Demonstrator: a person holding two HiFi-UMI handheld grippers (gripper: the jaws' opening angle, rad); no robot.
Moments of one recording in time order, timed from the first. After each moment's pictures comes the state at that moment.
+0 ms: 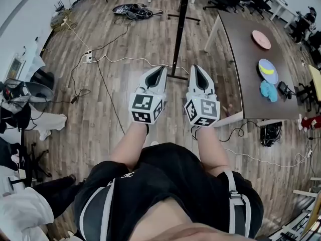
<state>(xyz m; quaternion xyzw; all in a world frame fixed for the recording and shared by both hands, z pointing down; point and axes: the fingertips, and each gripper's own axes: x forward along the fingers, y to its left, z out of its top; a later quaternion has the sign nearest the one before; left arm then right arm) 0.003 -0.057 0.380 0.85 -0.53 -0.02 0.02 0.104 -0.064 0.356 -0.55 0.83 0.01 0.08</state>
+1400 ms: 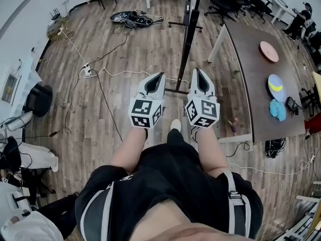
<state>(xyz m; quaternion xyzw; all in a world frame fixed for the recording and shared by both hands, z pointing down) -0.061 -0.212 0.418 0.85 -0.52 -0.01 0.04 0.055 -0.231 0.393 -0.58 0.81 -0.01 0.08</state>
